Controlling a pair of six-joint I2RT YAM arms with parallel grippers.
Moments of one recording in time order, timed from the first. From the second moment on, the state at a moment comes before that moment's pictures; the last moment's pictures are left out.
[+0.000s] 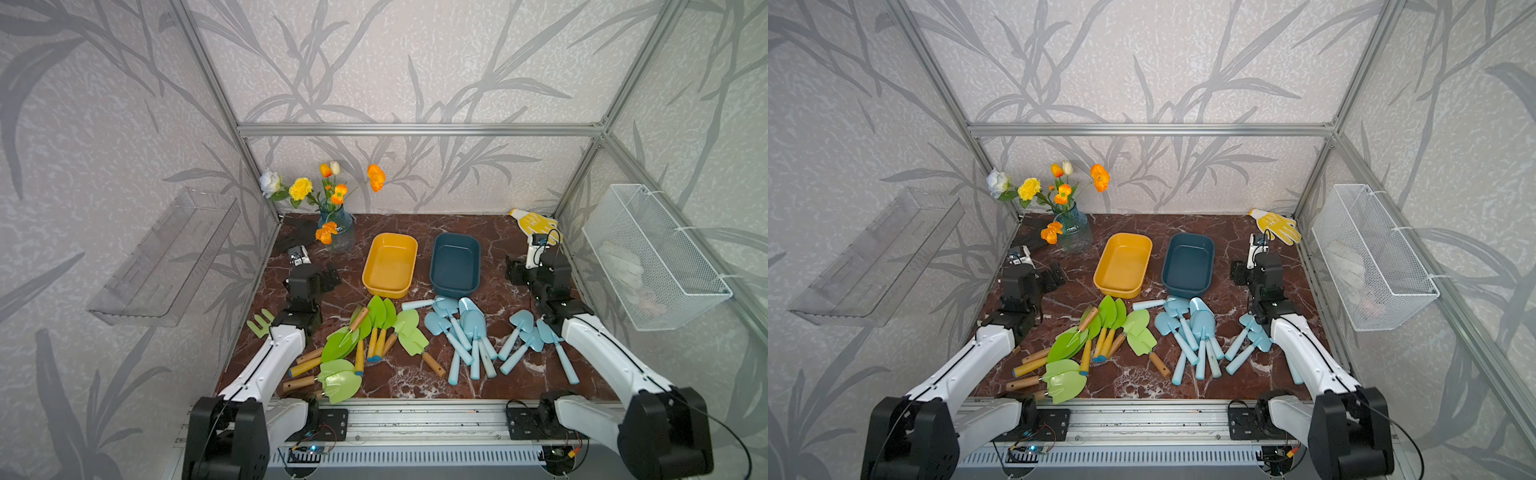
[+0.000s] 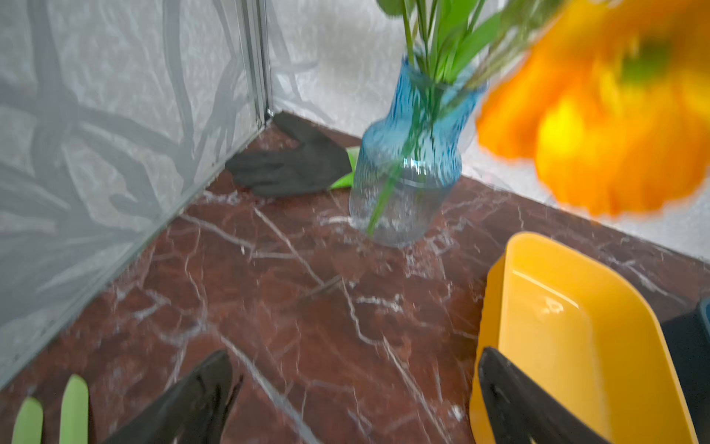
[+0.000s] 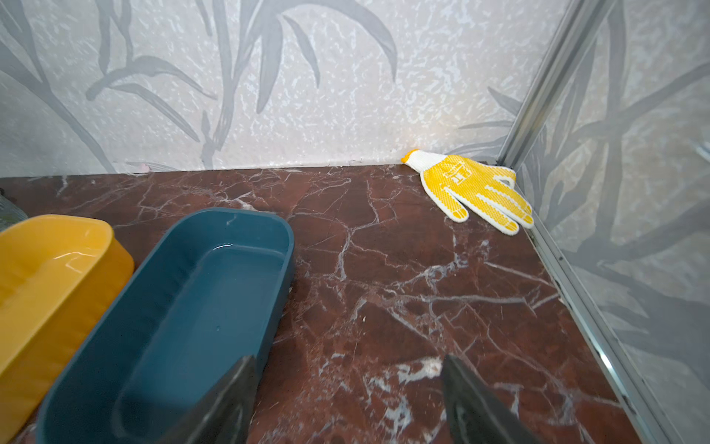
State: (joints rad) left arm -0.17 1.05 0.54 0.03 -0.33 -0.38; right arm 0.16 1.08 0.70 -0.05 0.14 0.15
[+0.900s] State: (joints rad) left arm -0.58 1.41 0.91 -0.26 -0.57 -0.56; right arm 0.94 1.36 0.99 -0.96 0.08 0.40
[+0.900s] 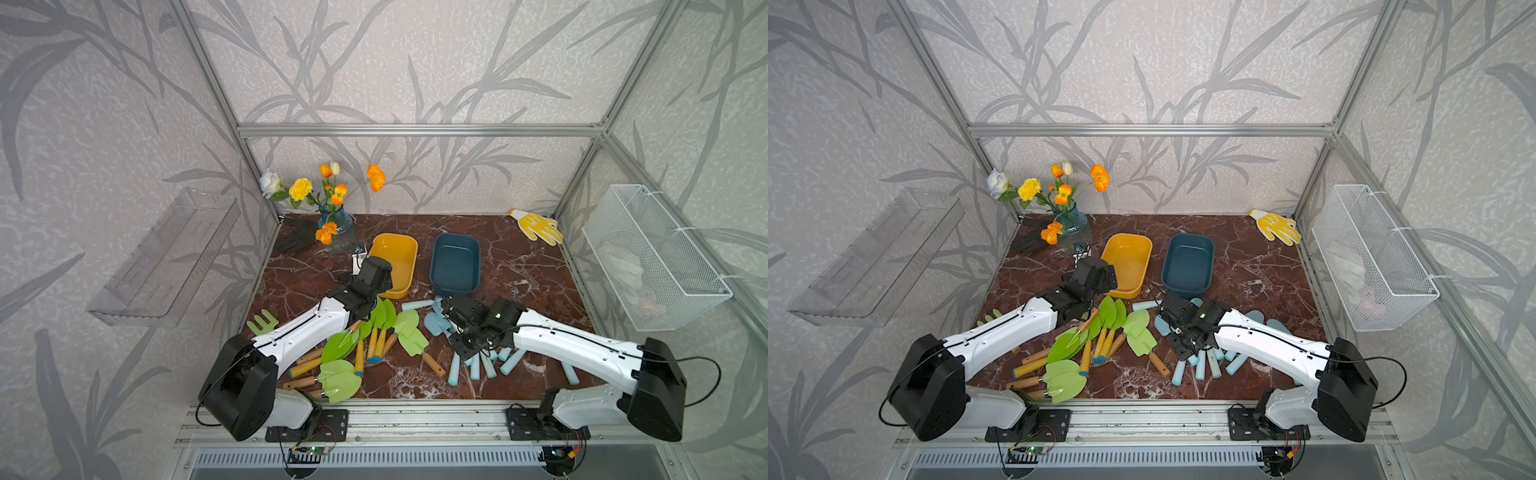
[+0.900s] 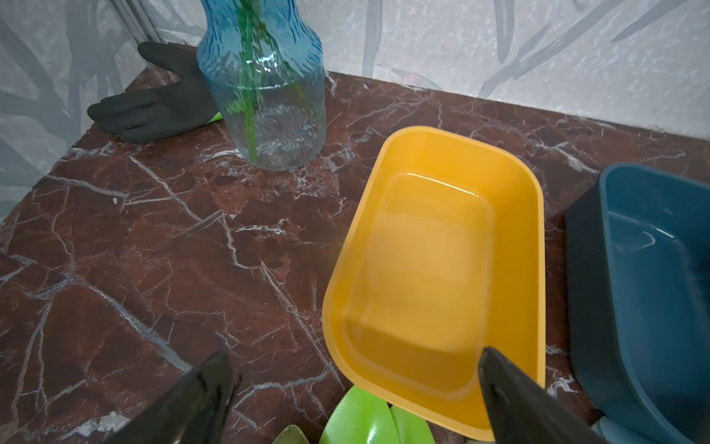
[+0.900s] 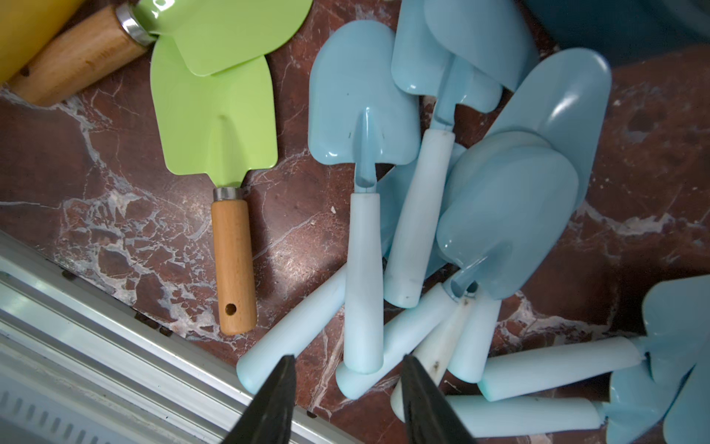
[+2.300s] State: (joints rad) left arm -0.58 1.41 0.92 -0.37 -0.59 -0.63; right arm 0.94 1.63 0.98 -0.78 0.07 0.35
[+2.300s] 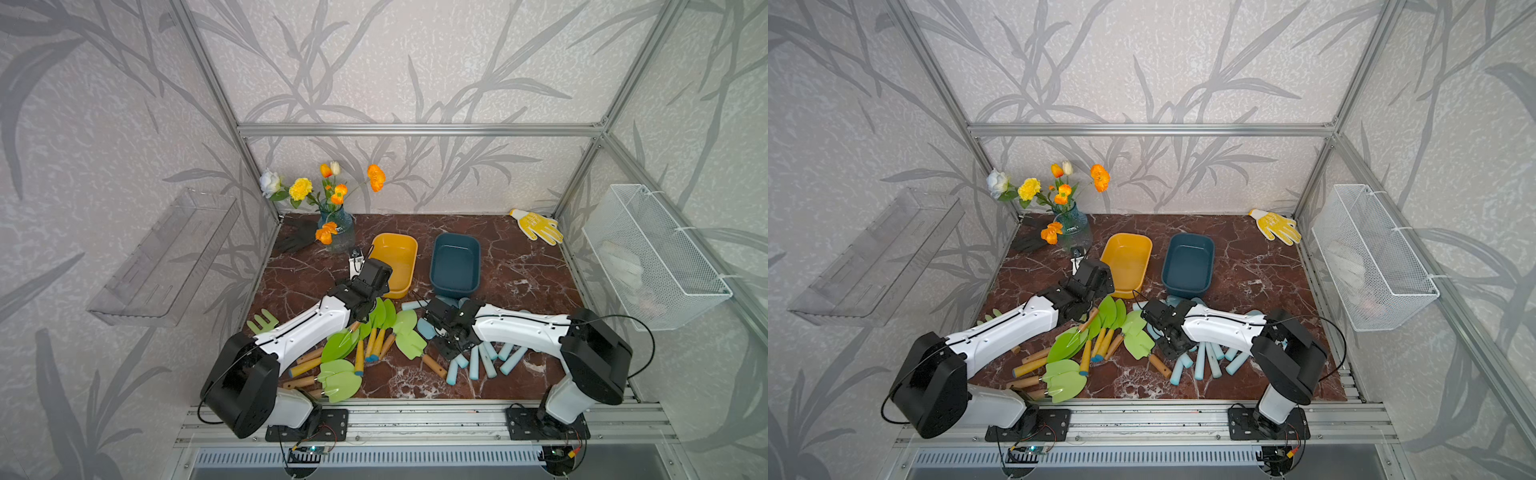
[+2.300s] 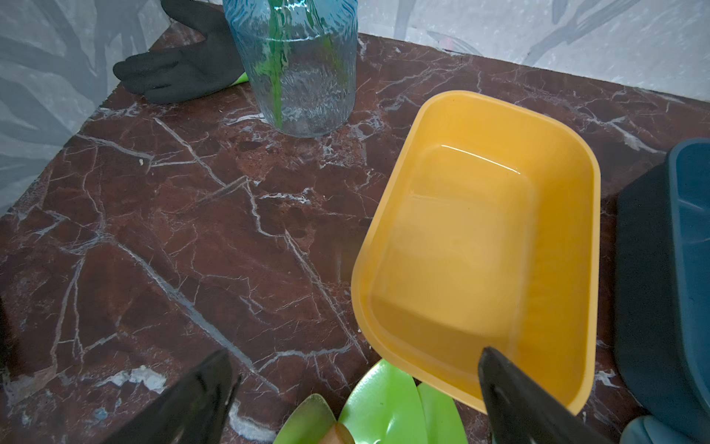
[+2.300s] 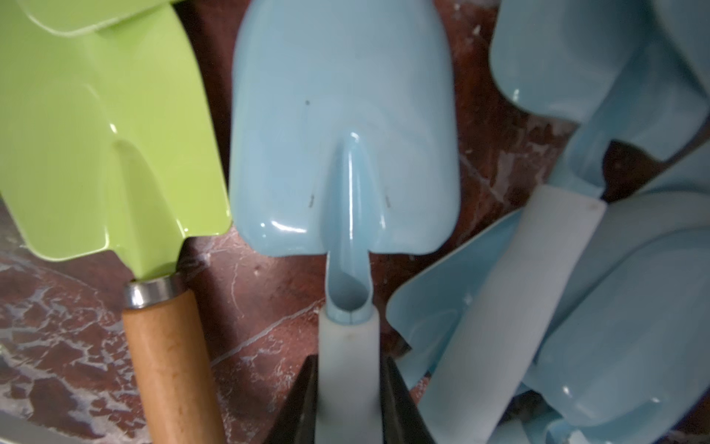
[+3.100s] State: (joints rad) left arm -0.58 1.41 0.96 -0.45 -0.41 -0.55; right arm 0.46 1.67 1.44 -0.78 -0.08 0.43
